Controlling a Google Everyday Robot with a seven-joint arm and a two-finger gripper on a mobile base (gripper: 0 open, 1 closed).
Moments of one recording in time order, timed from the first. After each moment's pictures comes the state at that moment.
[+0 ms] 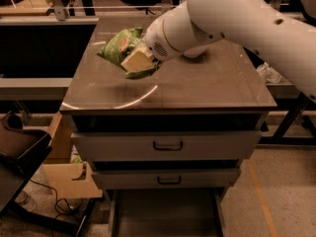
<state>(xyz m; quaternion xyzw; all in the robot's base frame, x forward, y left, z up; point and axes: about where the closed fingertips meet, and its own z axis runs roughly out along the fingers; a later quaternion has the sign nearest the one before) 0.615 0.052 0.949 -0.51 0.73 0.13 0.43</state>
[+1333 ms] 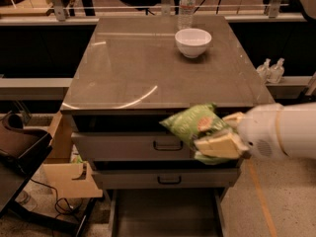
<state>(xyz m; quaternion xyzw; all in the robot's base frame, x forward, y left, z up) 0.431 -0.120 0.861 -0.40 0.80 0.19 0.39</state>
